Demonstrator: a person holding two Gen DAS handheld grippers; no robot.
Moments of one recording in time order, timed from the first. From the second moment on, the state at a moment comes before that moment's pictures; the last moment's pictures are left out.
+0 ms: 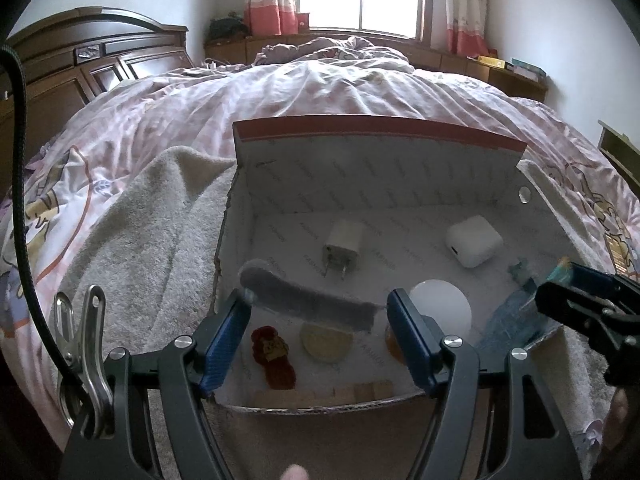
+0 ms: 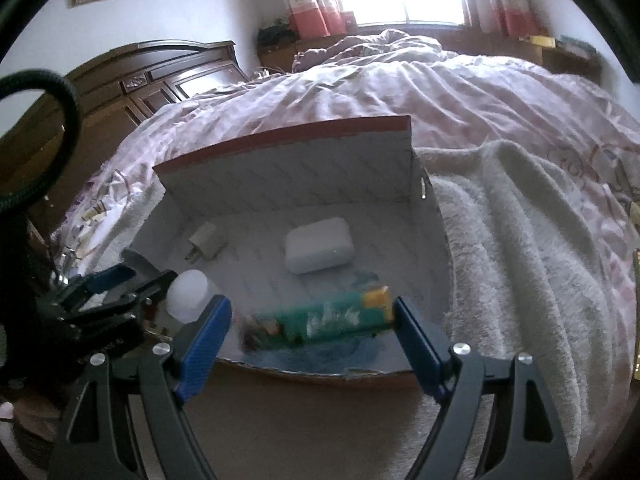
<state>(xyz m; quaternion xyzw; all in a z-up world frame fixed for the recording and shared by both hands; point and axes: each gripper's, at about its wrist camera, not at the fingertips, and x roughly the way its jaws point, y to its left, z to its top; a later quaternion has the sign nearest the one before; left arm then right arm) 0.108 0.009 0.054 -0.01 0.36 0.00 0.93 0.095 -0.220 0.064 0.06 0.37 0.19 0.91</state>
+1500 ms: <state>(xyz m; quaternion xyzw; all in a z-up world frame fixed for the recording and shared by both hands) 0.010 -0.012 0.065 -0.05 0.38 -0.13 0.91 -0.016 -0.277 0.058 0.03 0.42 0.22 0.88</state>
